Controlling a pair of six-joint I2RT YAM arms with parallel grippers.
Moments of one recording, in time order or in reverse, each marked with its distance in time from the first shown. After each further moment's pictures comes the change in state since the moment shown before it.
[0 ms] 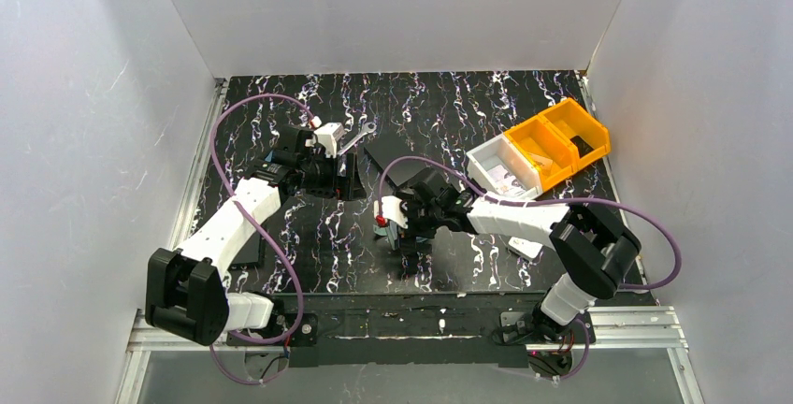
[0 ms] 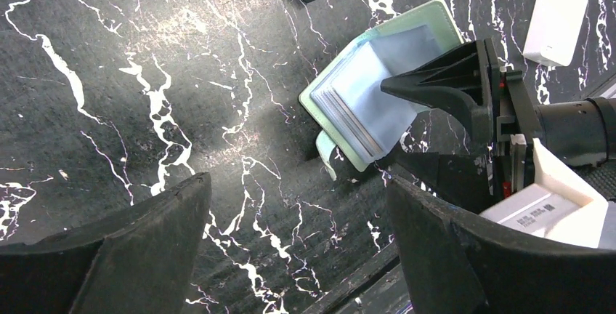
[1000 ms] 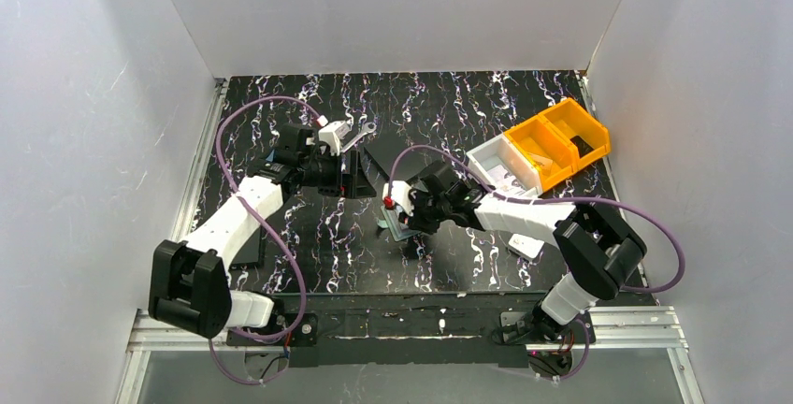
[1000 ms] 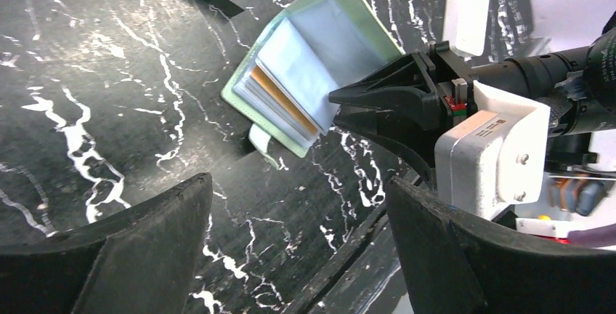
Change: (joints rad) left arm 0.008 0.023 -0.010 0.081 0.174 -0.037; right arm -0.063 -0.012 -0.037 0.089 0.004 0.129
